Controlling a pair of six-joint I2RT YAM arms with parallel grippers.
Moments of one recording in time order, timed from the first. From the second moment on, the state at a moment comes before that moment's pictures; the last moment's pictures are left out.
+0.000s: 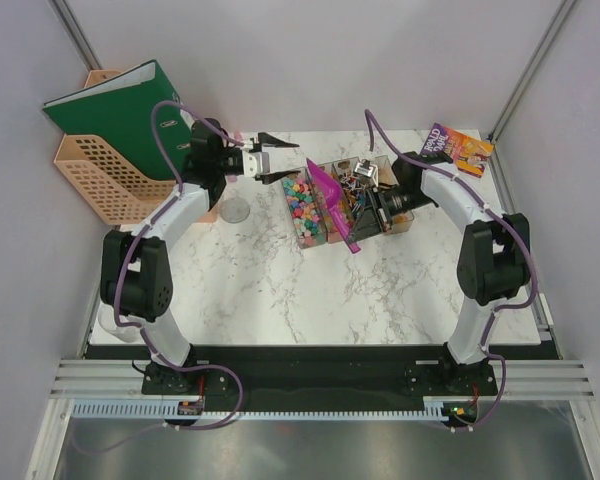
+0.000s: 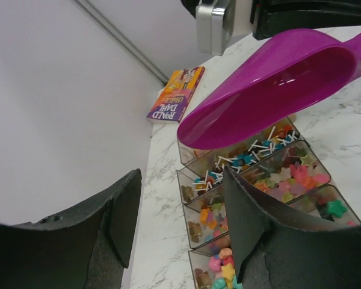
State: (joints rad) left arm -0.24 1.75 1.35 0.34 1.24 0.80; right arm 0.23 1.88 1.57 -1.35 -1.36 -0.67
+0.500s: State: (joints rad) left arm -0.24 1.79 1.46 0.15 1.36 0.86; right arm 0.27 1.95 1.63 -1.35 -1.27 -0.68
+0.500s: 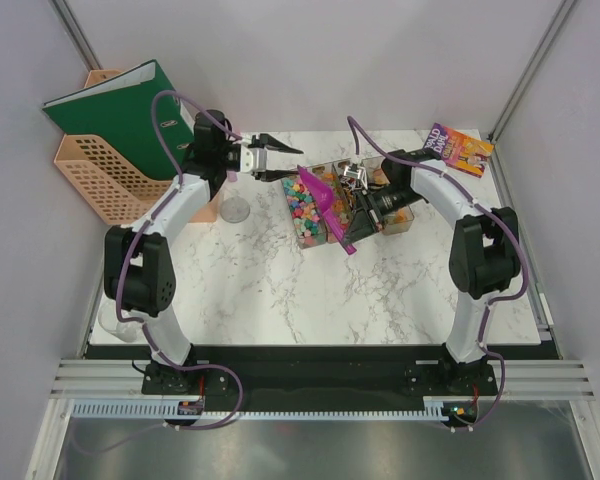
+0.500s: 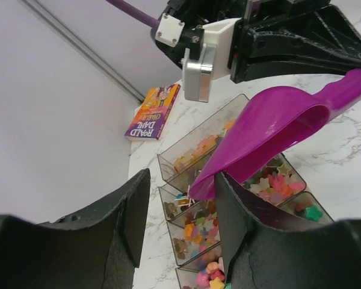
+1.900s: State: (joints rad) left arm -0.24 1.54 1.32 -0.76 1.33 1.64; right arm 0.07 1.95 2.05 -1.33 -1.04 -0.63
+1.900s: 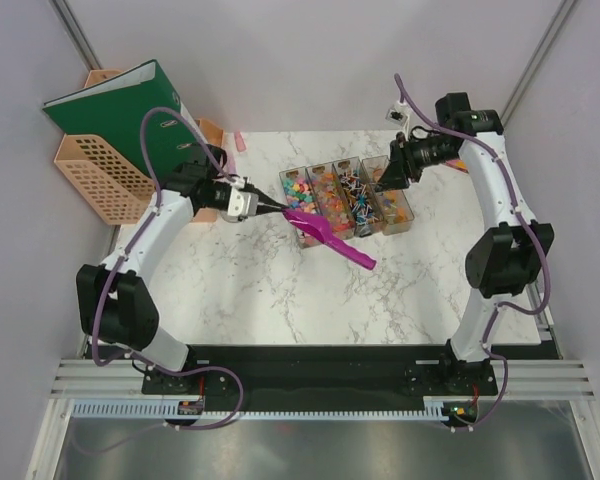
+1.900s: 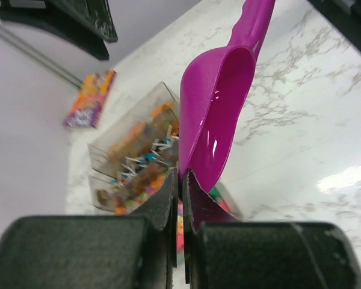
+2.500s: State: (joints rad) left arm -0.23 1.79 1.76 -0.84 1.23 0.61; right arm 0.12 1.29 1.35 -0.20 -0.62 -0.46
